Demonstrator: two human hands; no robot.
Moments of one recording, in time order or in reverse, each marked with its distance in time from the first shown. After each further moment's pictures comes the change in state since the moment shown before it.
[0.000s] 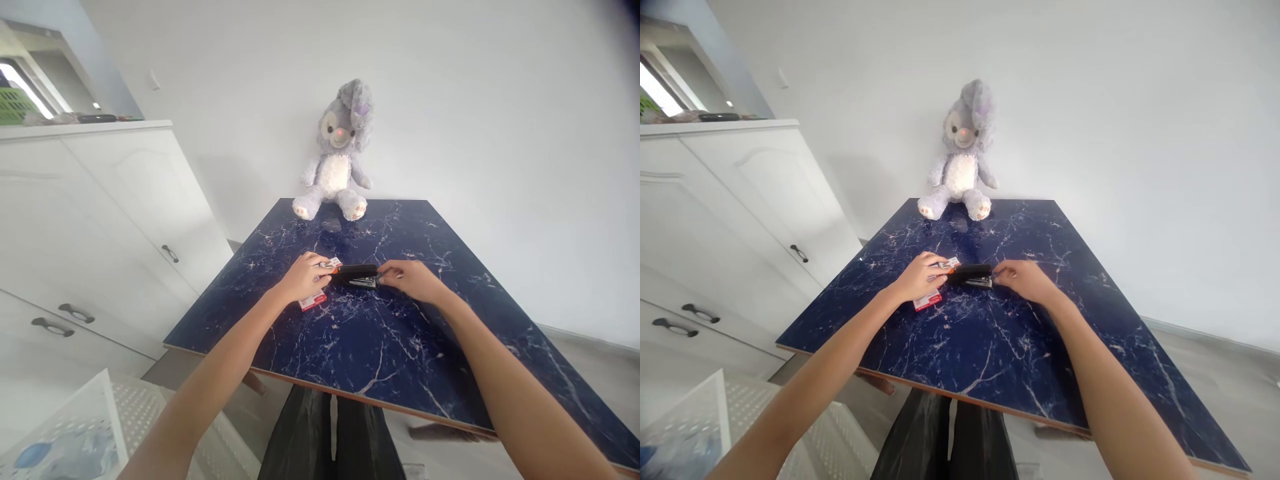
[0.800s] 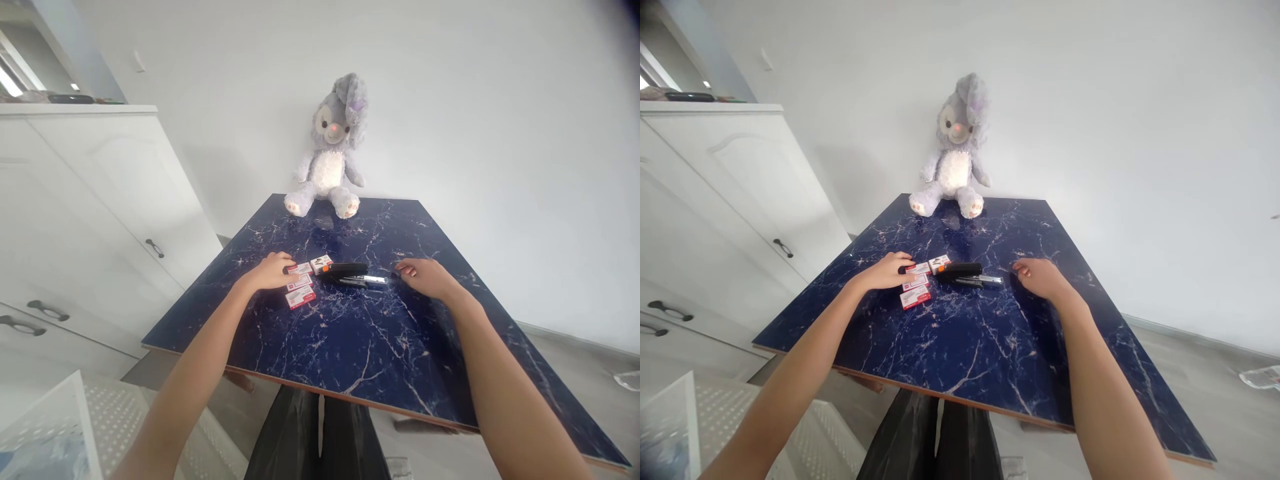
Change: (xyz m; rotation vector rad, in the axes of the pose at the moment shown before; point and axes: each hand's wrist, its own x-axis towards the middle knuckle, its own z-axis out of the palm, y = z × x) left_hand -0.016 -0.032 -0.037 -0.070 -0.321 -0.475; right_hand -0.009 0.050 -0.031 -0.415 0.046 0.094
